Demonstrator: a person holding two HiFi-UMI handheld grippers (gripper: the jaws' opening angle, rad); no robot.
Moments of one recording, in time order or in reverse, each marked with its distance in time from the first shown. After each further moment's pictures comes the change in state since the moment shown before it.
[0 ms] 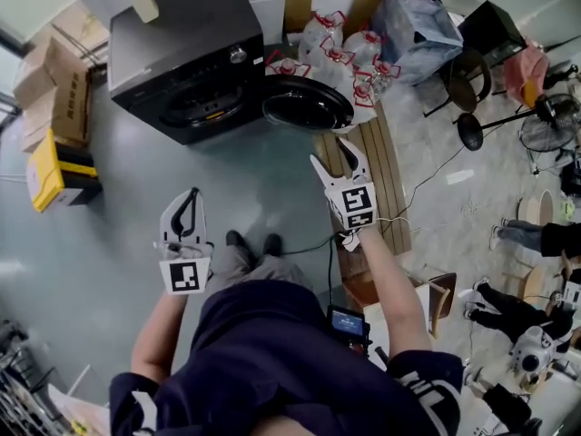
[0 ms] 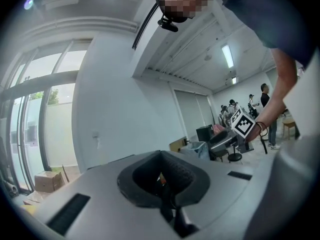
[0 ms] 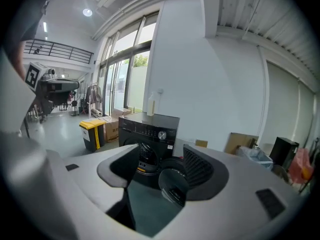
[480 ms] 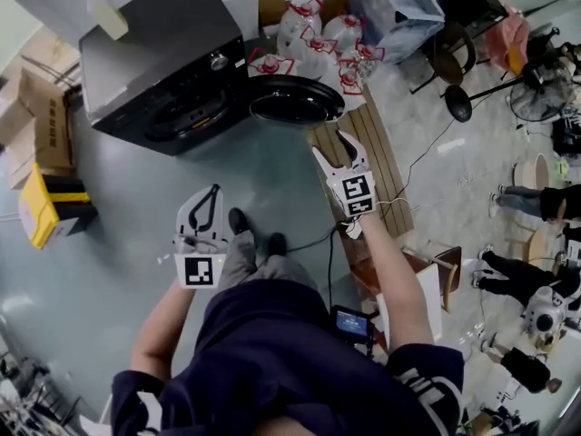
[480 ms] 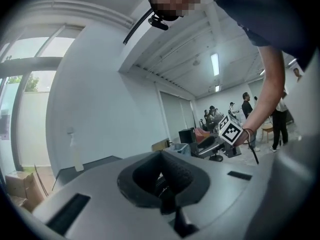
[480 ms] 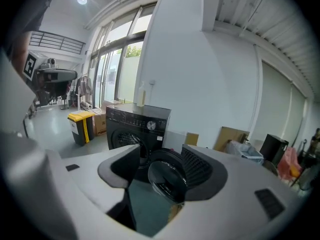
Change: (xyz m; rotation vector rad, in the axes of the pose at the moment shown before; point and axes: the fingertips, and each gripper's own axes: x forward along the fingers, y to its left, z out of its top) left arm 0.078 -0.009 -0.042 0.051 0.014 -0.268; right arm 0.056 -0.031 -0.044 0.004 0.084 -0.101
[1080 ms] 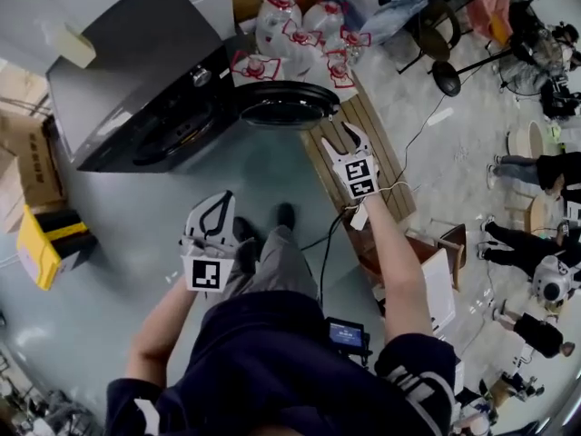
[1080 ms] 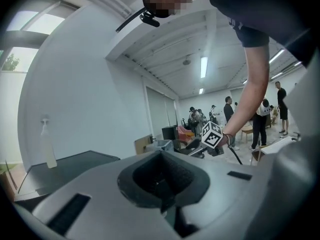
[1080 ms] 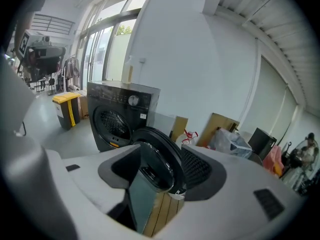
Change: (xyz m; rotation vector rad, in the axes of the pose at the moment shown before) left arm 0.087 0.020 -0.057 0.046 0.033 -0.255; right arm 0.095 -0.070 -0.078 -0.025 0.178 -0.111
